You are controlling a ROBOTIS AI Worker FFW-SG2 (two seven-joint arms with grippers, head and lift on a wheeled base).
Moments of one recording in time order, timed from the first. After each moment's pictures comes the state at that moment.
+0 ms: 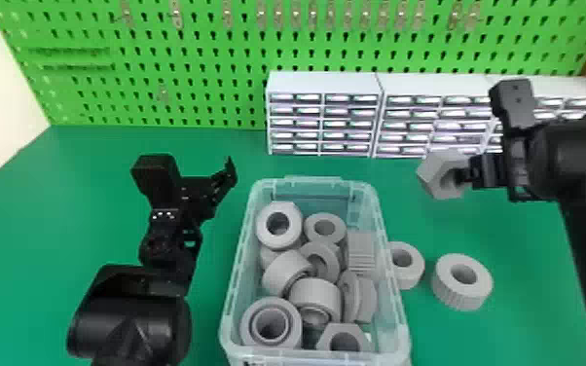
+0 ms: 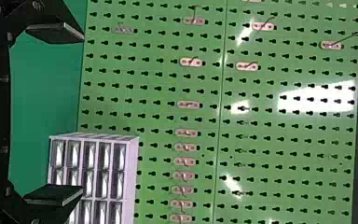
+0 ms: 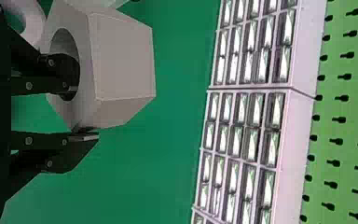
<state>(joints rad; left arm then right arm) -0.11 0.02 -0.08 -1.54 0.08 -0.03 0.07 -0.56 -0.17 0.02 -1.63 0.15 1.37 0.30</state>
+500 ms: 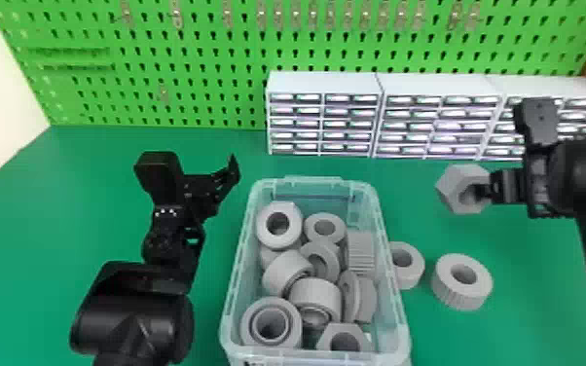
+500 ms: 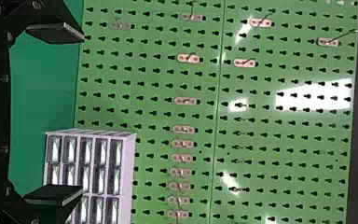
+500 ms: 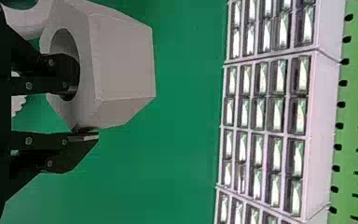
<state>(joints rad) -0.12 0.02 -0.10 -1.54 0.09 -0.03 0.07 -0.53 -0.17 -0.06 -1.60 0.17 1.37 0.30</state>
